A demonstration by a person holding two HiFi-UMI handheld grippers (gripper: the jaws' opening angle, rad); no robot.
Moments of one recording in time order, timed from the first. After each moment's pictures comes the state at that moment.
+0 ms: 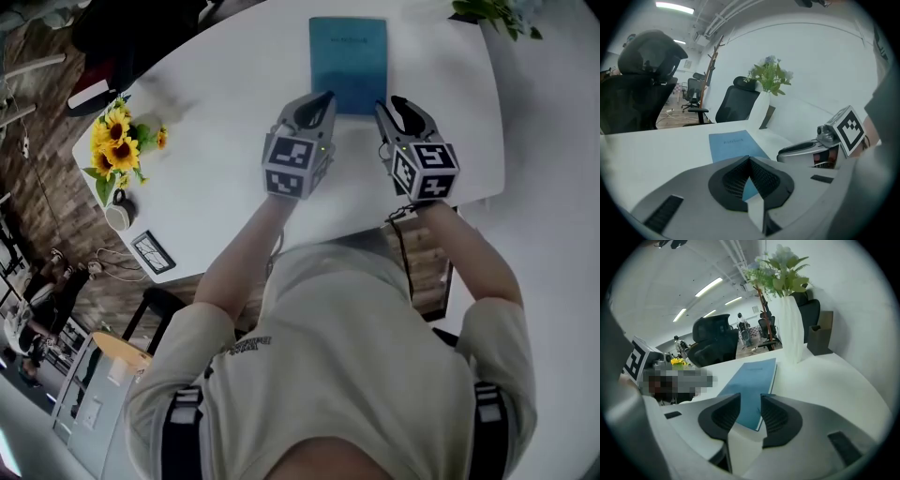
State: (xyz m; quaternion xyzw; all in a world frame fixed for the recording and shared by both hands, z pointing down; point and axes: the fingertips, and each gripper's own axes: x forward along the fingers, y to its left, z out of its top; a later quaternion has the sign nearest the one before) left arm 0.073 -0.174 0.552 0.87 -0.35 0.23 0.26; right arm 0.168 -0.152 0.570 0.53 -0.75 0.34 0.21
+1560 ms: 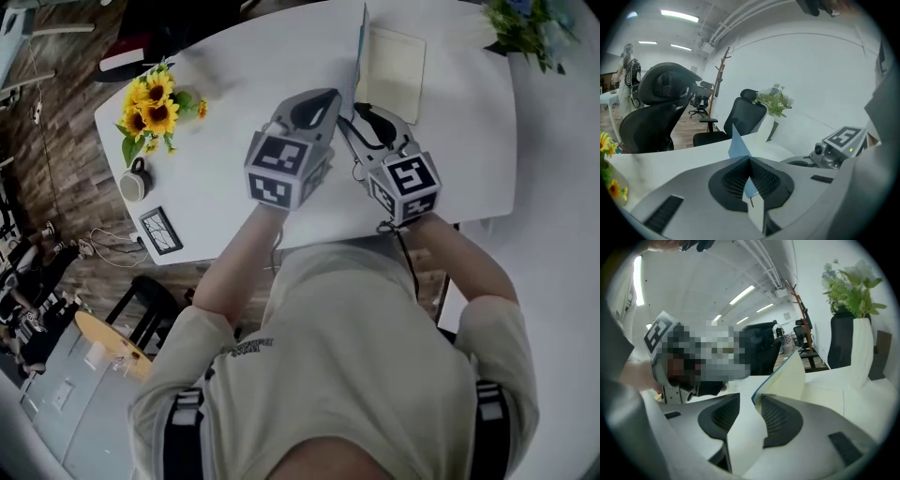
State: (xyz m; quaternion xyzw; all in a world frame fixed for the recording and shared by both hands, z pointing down) left arm 0.001 -0.182 0.458 0.87 -0.38 0.20 0.26; right arm 0.012 -0.149 0.489 0.38 -0.87 0.26 0.17
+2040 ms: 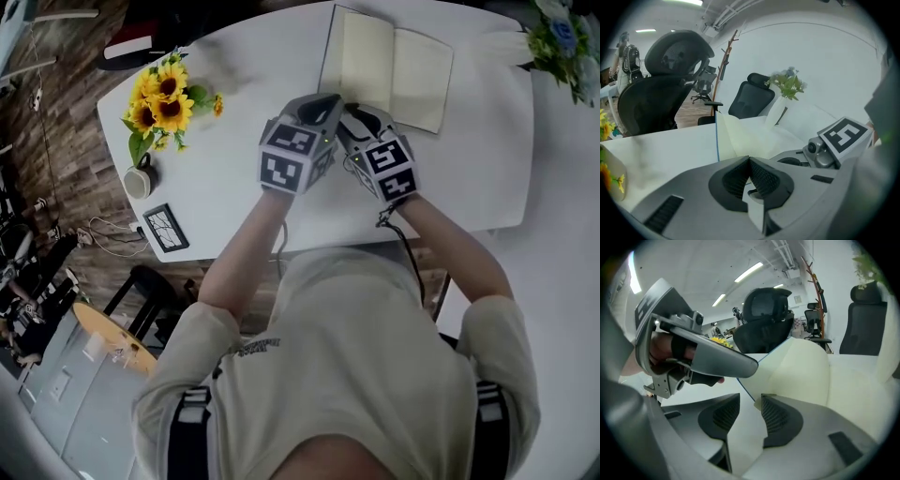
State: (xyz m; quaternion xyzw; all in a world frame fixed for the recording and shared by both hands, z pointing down) left arm -0.041 -0.183 0.528 0.84 -0.36 0.26 0.31; right arm -0.049 -0.151 0.569 0.32 -0.86 0.27 0.27
